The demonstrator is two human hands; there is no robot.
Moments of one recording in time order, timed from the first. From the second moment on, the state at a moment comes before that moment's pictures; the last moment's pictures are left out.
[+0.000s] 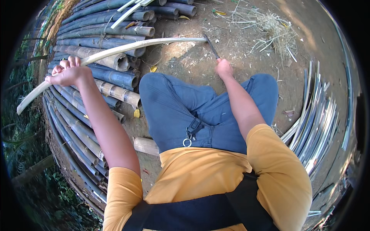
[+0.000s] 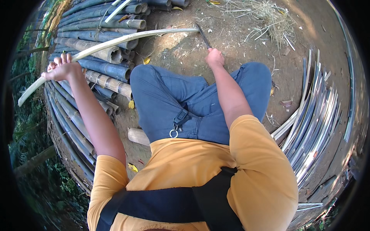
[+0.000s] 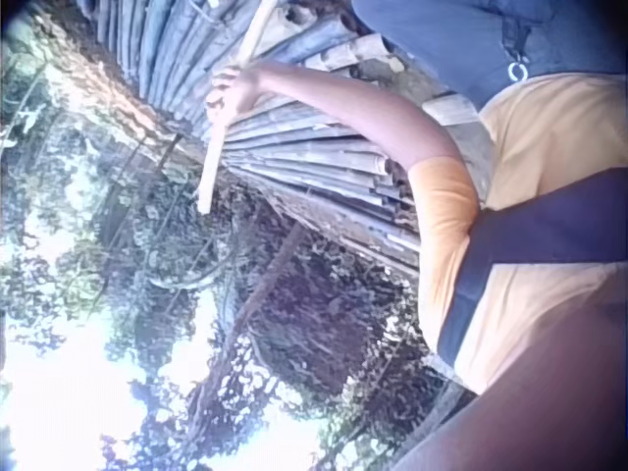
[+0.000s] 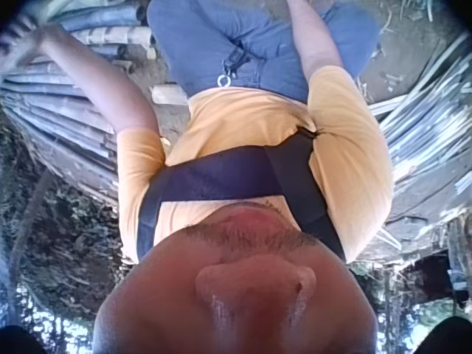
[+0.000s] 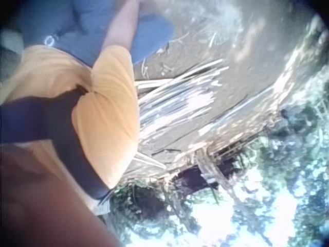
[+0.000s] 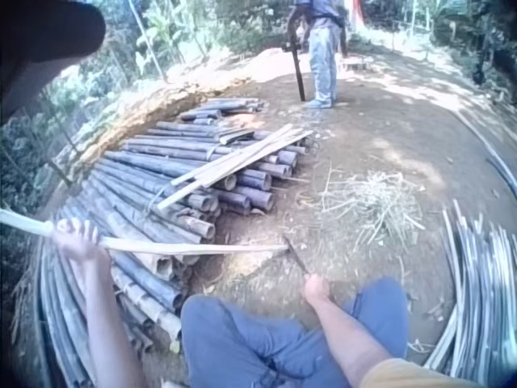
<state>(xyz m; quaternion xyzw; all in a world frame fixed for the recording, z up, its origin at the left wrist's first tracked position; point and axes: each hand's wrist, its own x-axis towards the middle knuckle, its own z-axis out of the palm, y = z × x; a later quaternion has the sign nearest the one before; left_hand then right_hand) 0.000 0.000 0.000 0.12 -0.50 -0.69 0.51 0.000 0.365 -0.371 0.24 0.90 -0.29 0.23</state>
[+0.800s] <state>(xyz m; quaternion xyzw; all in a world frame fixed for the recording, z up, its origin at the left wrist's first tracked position) 0.002 -0.008 -0.004 0.07 -0.49 -0.73 0.47 0.040 0.311 -0.285 0.05 0.92 -0.35 0.15</state>
